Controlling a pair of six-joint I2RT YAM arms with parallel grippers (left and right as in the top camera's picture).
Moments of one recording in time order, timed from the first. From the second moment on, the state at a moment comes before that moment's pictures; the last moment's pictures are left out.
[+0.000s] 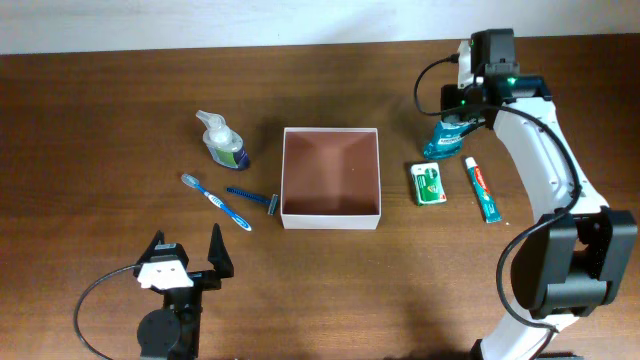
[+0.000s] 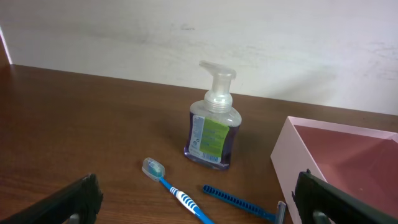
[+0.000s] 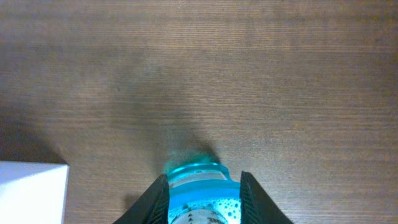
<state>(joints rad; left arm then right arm) -0.11 0.02 0.01 -0.07 -0.13 -0.15 0.01 1.91 1.66 -0.76 0.04 -0.02</state>
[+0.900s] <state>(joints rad) -0.11 0.02 0.01 -0.07 -0.13 -0.15 0.01 1.91 1.67 -0.81 0.04 -0.01</state>
